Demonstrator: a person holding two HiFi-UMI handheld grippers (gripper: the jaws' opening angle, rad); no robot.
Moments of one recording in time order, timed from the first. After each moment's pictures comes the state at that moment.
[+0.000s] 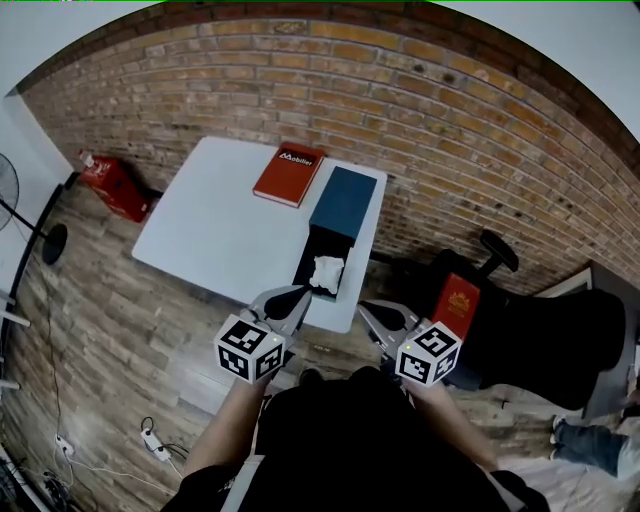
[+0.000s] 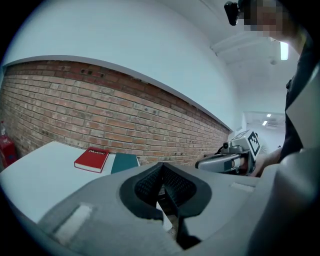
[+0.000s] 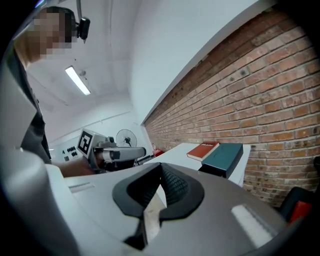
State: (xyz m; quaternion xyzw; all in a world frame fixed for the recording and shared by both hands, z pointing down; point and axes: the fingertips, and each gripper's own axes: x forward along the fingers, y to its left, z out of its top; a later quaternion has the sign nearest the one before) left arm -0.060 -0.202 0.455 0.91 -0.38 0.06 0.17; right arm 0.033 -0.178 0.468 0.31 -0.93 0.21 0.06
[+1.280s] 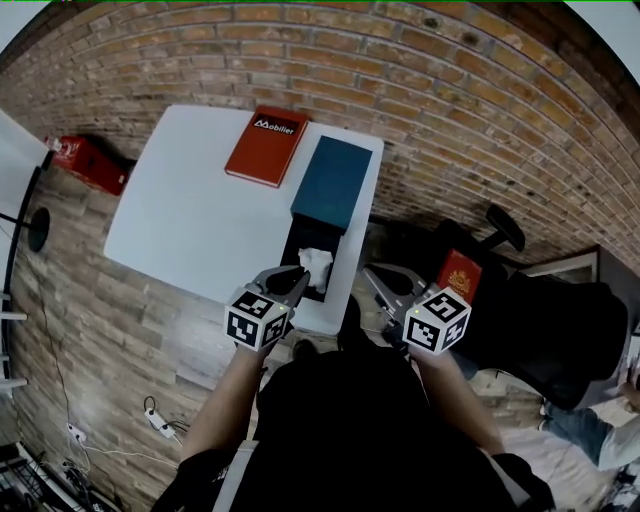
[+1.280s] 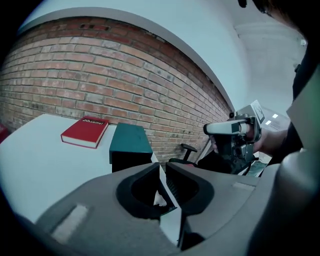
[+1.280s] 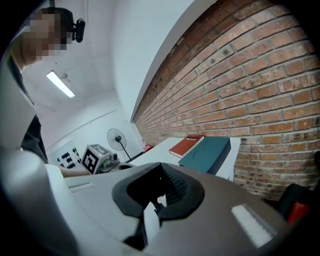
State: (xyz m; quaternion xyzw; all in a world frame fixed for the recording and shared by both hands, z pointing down) left arm -0.033 -0.306 0.584 0.88 -0.35 0.17 0.27; right arm 0.072 -0.305 0.515 0.33 -0.90 0.27 0.09
